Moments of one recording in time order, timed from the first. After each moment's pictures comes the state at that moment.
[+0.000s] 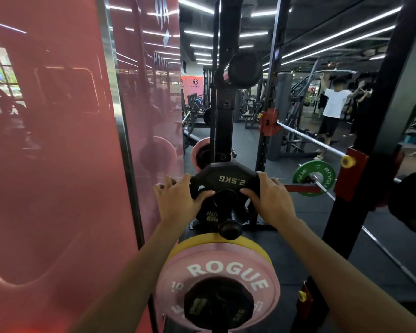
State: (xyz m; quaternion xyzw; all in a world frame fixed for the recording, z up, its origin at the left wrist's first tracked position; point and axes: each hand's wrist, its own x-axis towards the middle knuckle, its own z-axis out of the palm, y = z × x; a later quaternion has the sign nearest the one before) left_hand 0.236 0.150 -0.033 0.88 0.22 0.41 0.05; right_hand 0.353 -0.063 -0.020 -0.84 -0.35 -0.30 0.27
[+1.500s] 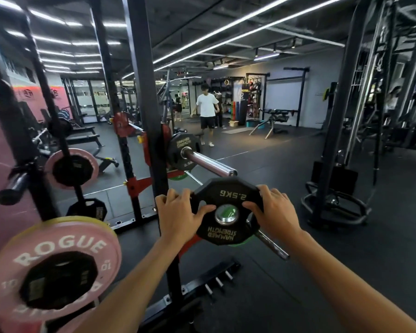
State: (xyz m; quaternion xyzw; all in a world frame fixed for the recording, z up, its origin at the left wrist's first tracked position) left_hand 0.117 -0.430 -0.069 0.91 -0.09 0.39 0.12; right_hand 0.107 -0.684 -0.069 -0.91 -0.11 -0.38 0.14
